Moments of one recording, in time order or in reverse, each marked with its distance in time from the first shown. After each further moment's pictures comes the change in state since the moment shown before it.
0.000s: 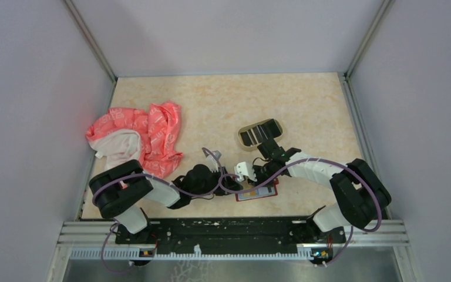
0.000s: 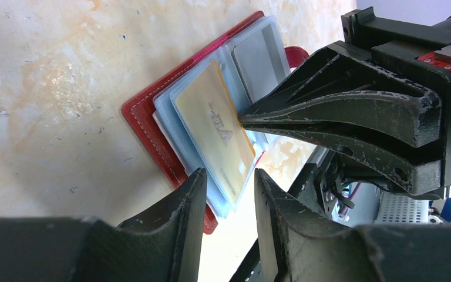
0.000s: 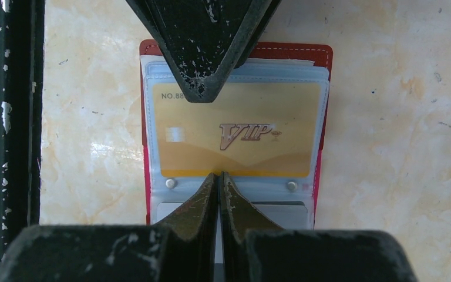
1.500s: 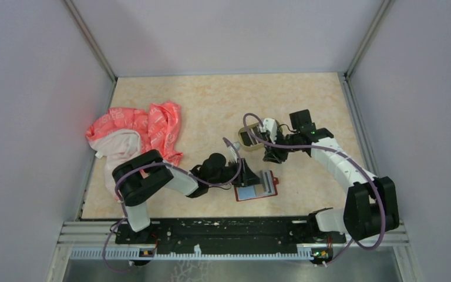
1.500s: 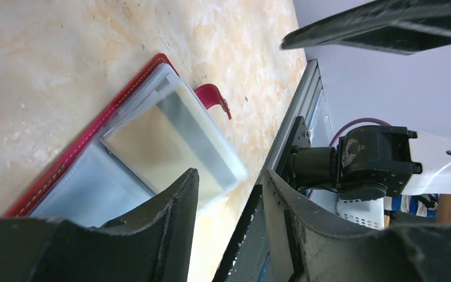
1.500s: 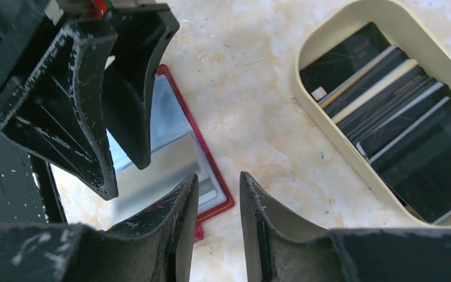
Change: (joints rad) left arm 0.000 0.190 0.250 0.057 0.172 -0.012; right arm -0.341 -0.123 0.201 -0.132 -0.160 0.272
